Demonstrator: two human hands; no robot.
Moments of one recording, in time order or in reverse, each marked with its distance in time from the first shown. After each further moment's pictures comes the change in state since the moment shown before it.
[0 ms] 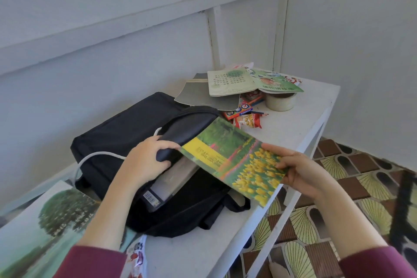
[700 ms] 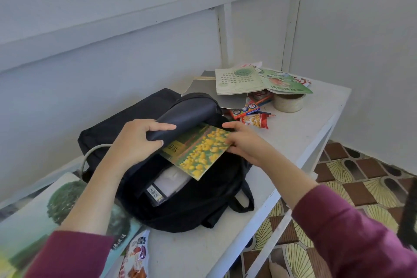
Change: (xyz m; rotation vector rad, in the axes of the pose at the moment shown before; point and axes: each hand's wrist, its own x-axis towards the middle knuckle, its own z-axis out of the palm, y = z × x) left_hand -0.003 0.009 -0.041 -0.228 0.148 0.012; right_hand 0.060 -0.012 0.105 -0.460 0.008 -0.083
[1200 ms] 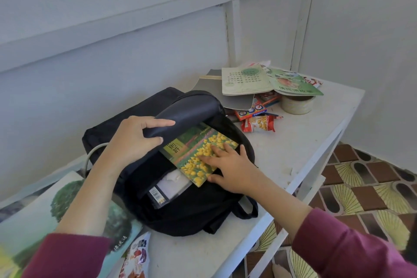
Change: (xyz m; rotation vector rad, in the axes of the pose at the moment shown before) left_hand 0.005 -0.007 -0.008 0.002 0.029 -0.046; right_hand -0.005 0.038 0.023 -1.367 -0.208 -0.427
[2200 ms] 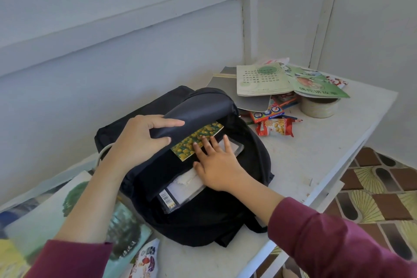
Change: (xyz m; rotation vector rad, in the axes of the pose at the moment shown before) left_hand 0.004 0.004 -0.007 -0.014 0.034 -0.014; right_hand 0.060 -0.029 0.015 -0.131 0.059 -0.037
